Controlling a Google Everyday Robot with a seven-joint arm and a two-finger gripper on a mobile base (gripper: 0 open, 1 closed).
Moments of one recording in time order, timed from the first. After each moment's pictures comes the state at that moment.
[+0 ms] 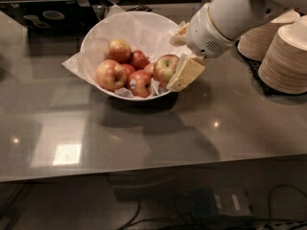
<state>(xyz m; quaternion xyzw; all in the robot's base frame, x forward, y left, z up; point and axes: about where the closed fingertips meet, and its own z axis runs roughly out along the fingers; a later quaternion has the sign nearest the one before) 0.552 -0.061 0.938 -0.66 0.68 0.09 0.31</state>
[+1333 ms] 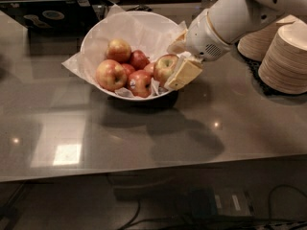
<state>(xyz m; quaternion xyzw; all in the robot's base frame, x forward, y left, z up) 0.557 -0.059 0.925 -0.65 0.68 0.12 0.31</state>
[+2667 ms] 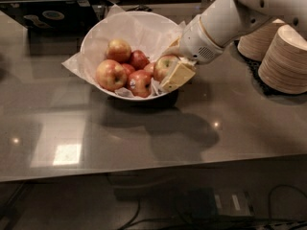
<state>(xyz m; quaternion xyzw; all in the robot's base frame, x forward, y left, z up) 0.559 -0.046 0.911 -0.66 0.68 0.14 0.30</state>
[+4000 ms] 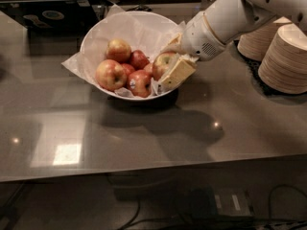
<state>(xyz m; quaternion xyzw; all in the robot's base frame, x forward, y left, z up) 0.560 -0.043 0.921 -0.66 0.66 0.18 0.31</state>
